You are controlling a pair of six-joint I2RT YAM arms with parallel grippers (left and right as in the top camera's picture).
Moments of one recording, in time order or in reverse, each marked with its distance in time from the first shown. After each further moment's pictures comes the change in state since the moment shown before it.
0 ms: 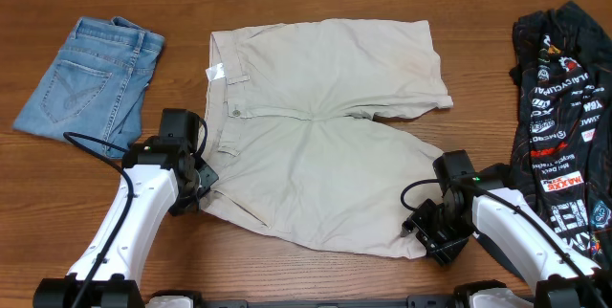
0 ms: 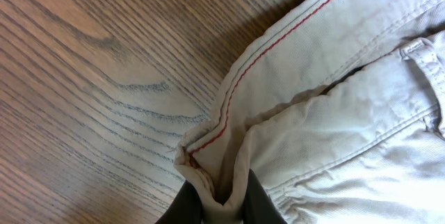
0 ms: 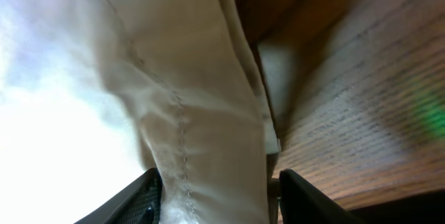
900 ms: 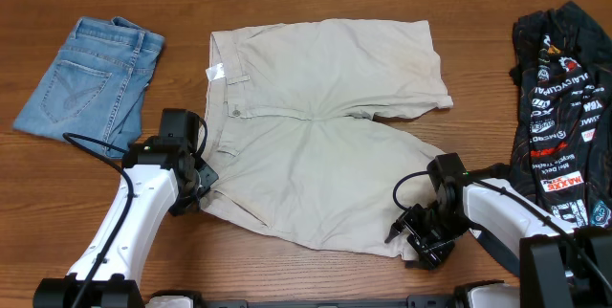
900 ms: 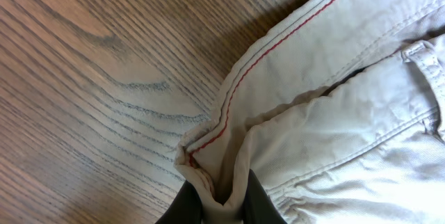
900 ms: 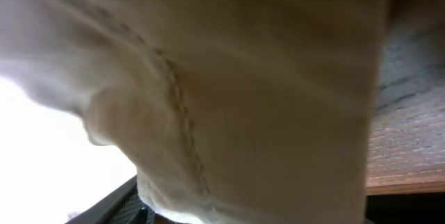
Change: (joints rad) left arm 0.000 0.000 0.000 0.000 0.000 -0.018; right arm 0.000 0.151 -0.017 0.074 -0.191 -0.032
